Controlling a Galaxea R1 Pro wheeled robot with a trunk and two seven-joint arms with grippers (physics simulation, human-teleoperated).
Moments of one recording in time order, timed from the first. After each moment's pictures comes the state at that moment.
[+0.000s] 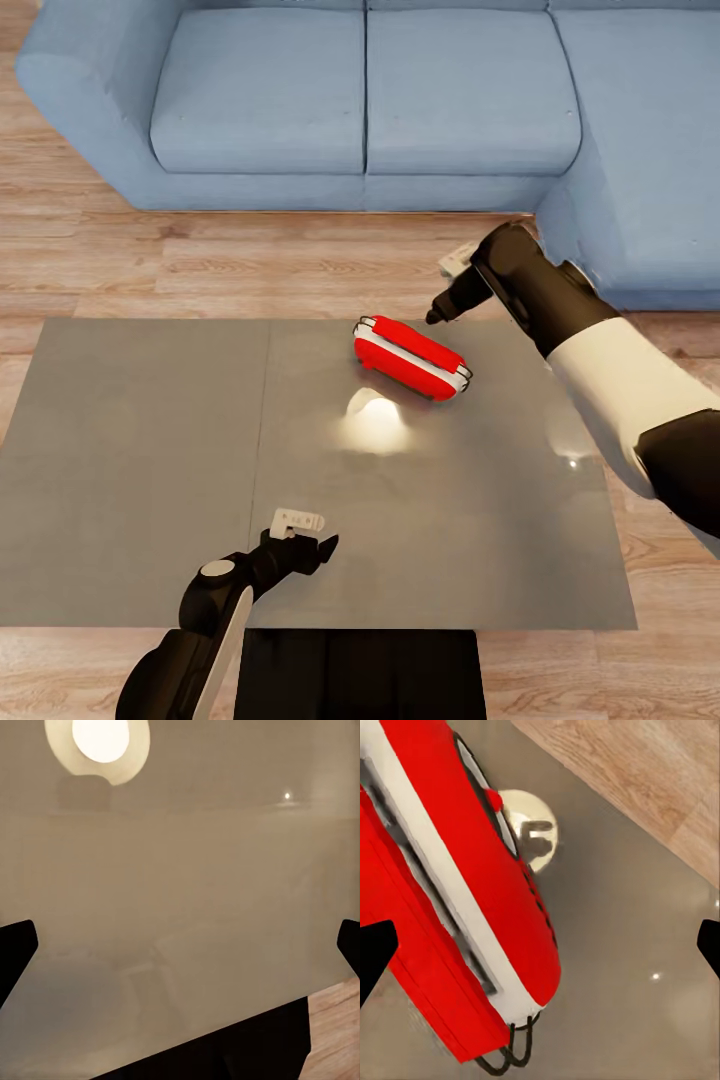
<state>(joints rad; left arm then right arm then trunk) -0.27 -0.10 -0.15 -1.48 0.01 0.68 -0.22 -1.59 -0.08 0.55 -0.76 0.25 1.05 0.59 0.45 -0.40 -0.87</state>
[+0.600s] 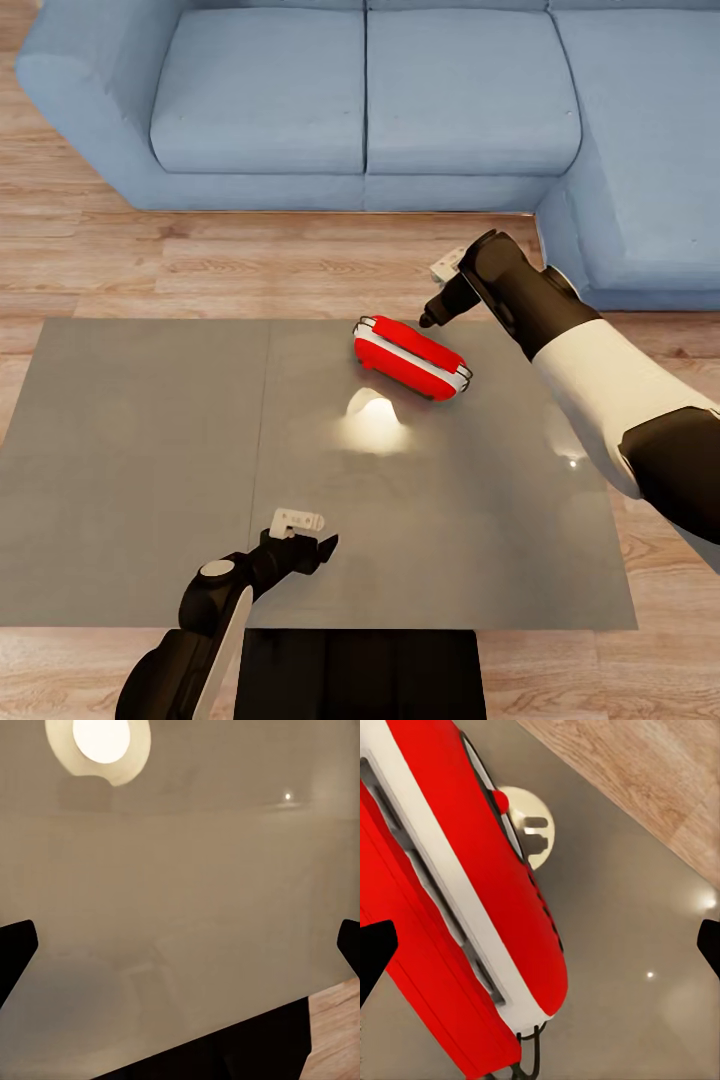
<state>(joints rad) -0.27 -0.10 -0.15 -1.48 0.01 0.68 -0.22 -1.59 -0.04 0.55 -0.70 0.25 1.02 0.54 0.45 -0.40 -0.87</state>
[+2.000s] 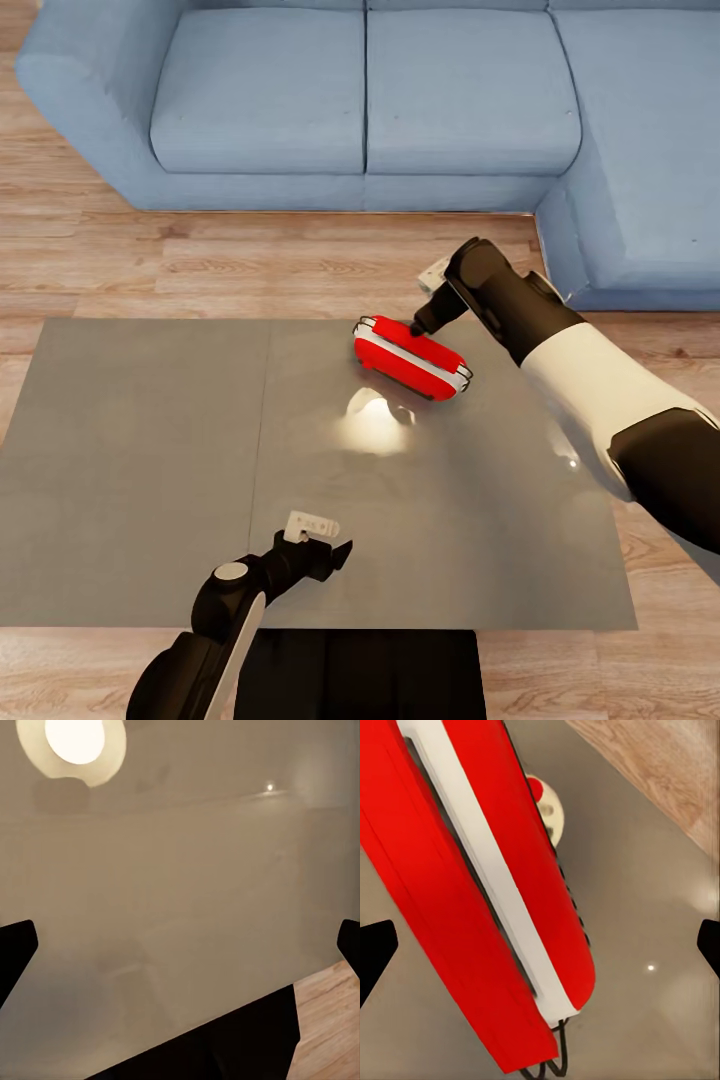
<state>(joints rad) -0.27 -0.10 -0.22 -1.49 0.01 0.68 -0.22 -1.58 -0.01 0.59 -0.69 0.25 1.05 0.56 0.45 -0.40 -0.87</state>
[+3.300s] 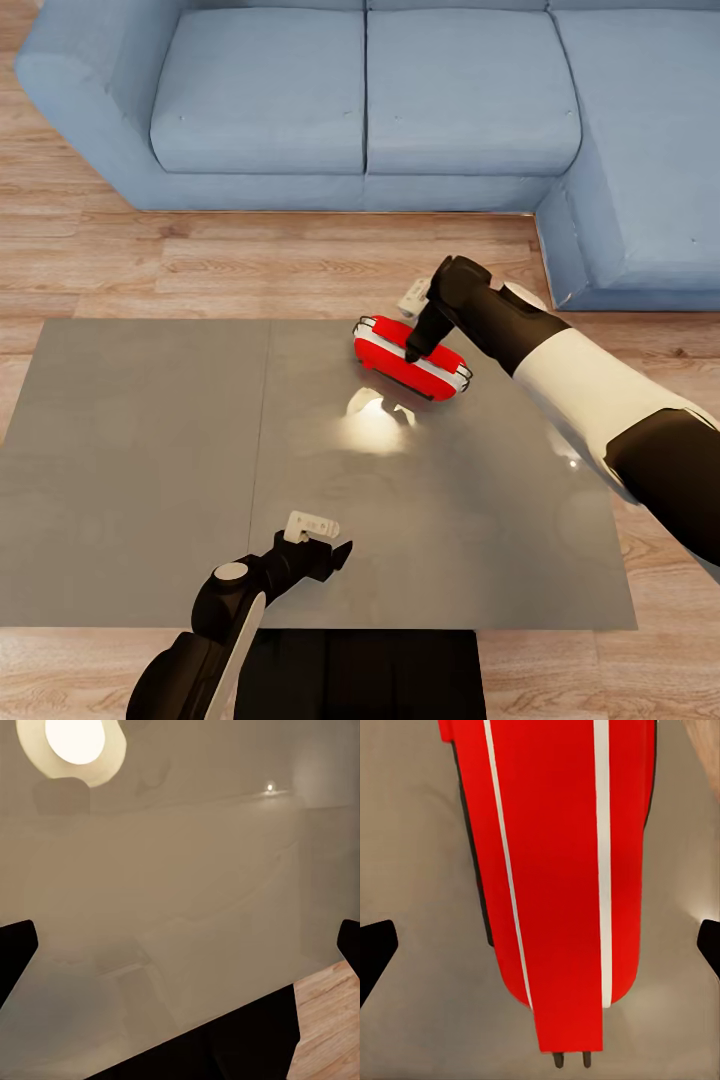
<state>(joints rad) -0.27 -0.10 -0.22 -1.49 0.01 0.68 -0.22 -1.58 -0.01 0.77 -0.69 0.44 0.97 0.87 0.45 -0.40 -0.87</state>
